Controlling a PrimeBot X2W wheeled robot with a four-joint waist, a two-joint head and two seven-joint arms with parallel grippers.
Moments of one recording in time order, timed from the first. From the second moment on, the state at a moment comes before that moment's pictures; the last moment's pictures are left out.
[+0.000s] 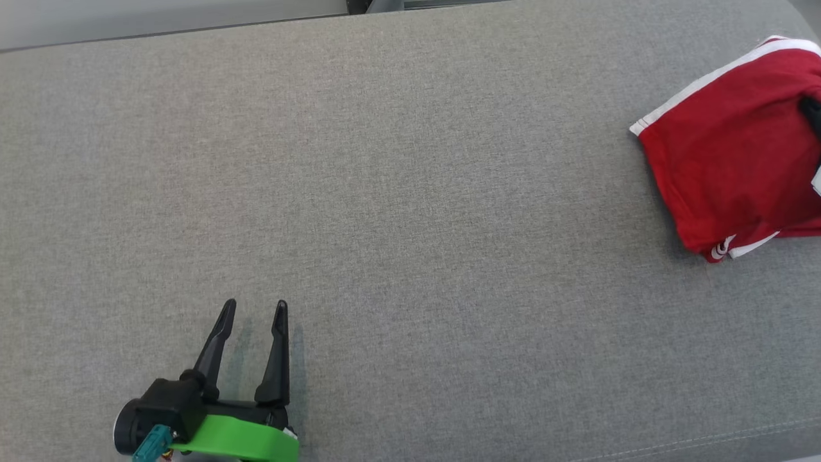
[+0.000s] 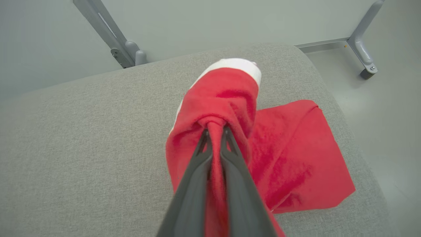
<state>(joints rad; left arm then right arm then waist) 0.02 0.05 -0.13 0.10 -0.26 -0.13 -0.26 -0.57 -0.40 -0.21 0.15 0.47 0.13 0.75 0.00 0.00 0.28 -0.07</state>
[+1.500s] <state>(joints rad) -0.01 0.06 -0.14 0.14 -0.29 -0.13 -0.26 -0.63 -0.68 -0.06 0.48 0.29 0.13 0.22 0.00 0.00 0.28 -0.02</state>
